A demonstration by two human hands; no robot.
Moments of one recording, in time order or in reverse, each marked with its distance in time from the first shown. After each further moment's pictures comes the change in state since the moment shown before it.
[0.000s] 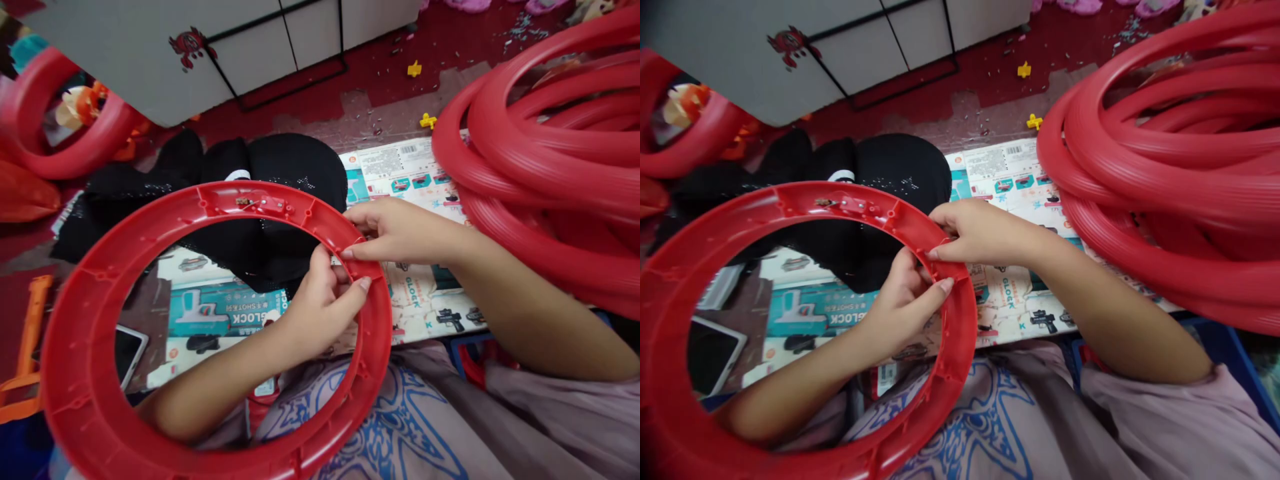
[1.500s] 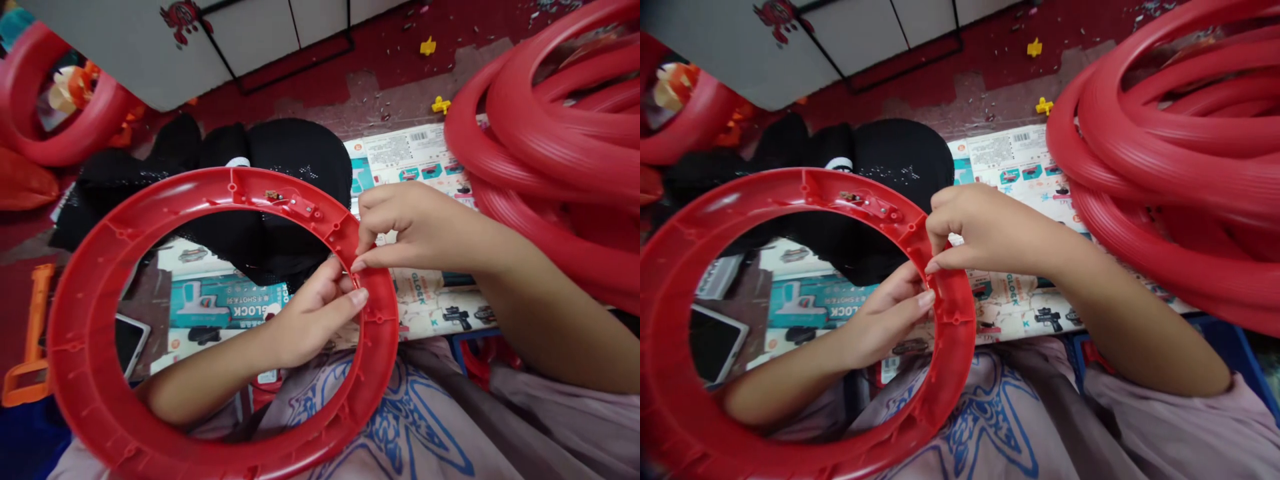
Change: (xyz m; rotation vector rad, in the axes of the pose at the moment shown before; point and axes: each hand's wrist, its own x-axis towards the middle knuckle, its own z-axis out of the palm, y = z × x) left_hand -0.011 0.012 -0.007 -0.305 -0.232 -0.190; right_hand -0.009 -0.009 -0.009 -0.339 0.071 -0.356
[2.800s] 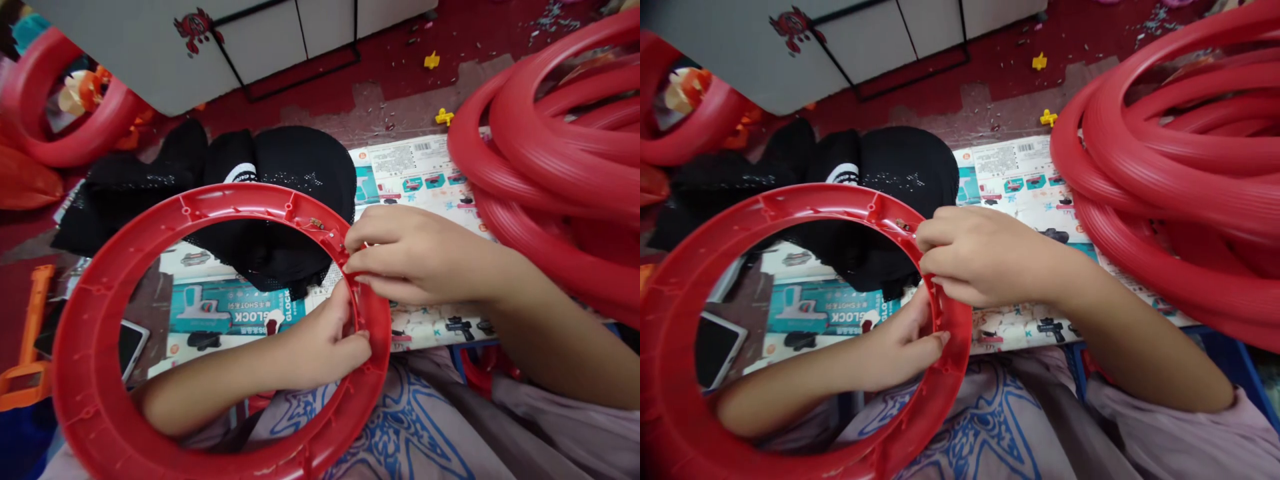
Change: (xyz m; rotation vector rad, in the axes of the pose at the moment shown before) left_hand -0.004 -0.007 -0.005 0.581 -0.047 0.024; right_hand -0.003 -0.009 0.004 -0.266 -0.073 -0.242
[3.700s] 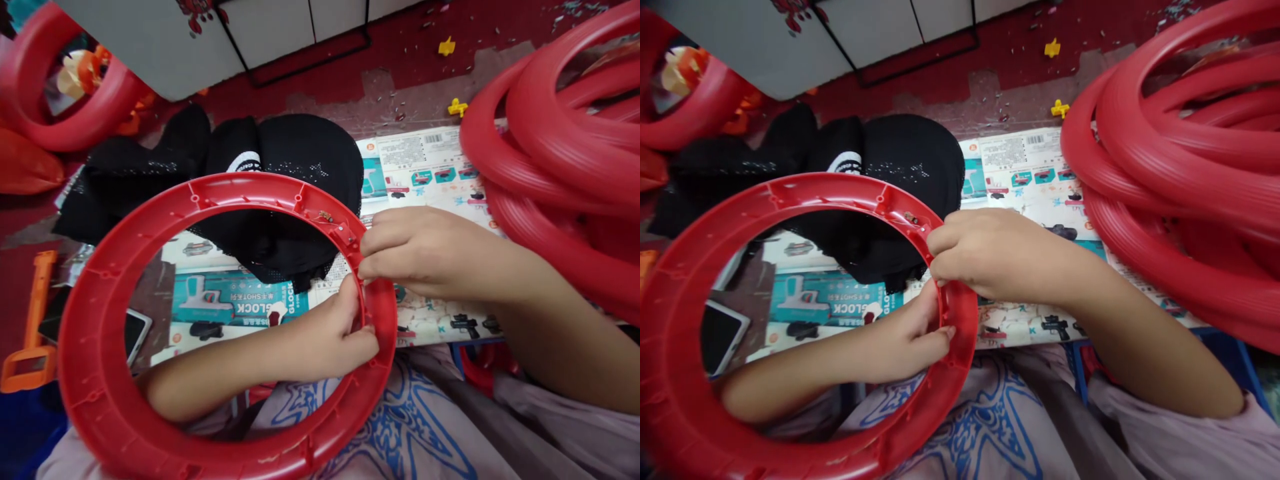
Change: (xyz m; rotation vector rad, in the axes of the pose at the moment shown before) left_hand 0.001 -0.002 -0.003 0.143 -0.068 -0.067; right_hand -0.004 0.000 0.002 0.039 -0.054 -0.014
